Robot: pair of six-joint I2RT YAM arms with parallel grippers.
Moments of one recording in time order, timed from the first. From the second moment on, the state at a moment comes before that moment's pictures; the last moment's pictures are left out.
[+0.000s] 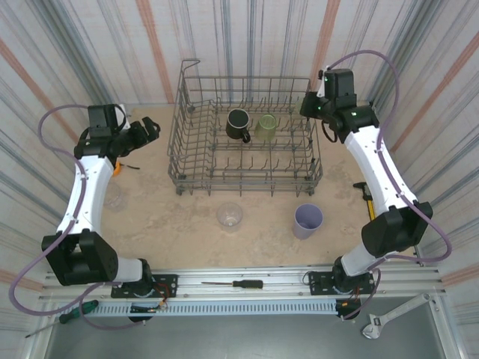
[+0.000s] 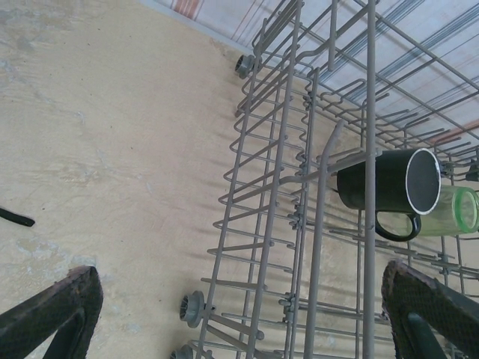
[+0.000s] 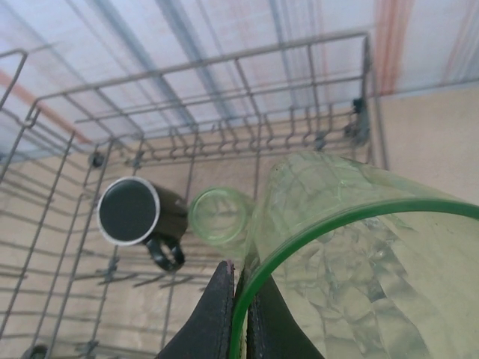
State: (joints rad) left arm 0.08 1.35 1.31 -0.66 0.28 -0.39; right arm 0.26 1.57 1.66 -0.66 -0.04 0.38
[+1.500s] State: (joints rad) left arm -0.31 1.50 1.48 -0.46 0.34 -0.87; right arm 0.12 1.45 1.22 0.14 -0.86 0.87
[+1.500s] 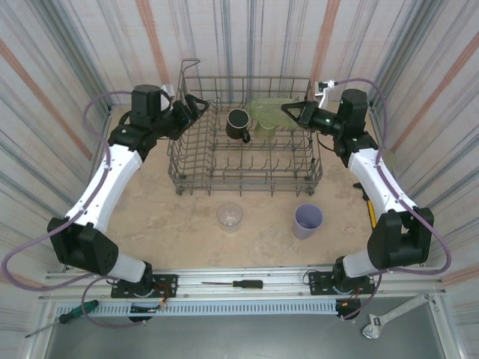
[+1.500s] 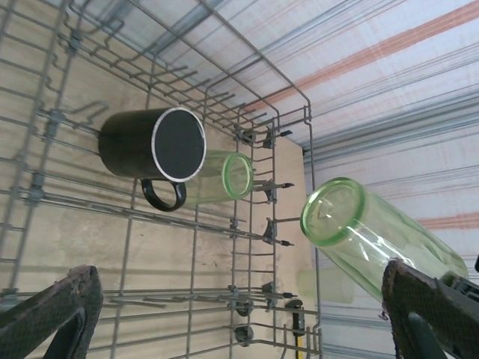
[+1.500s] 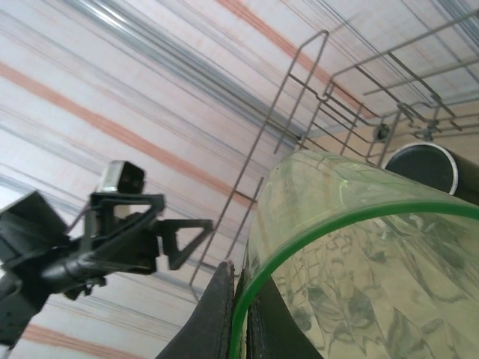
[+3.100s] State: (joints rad) left arm -0.51 1.83 1.55 0.13 0.51 -1.43; right arm 0.11 1.47 1.01 0.69 -0.91 1.27
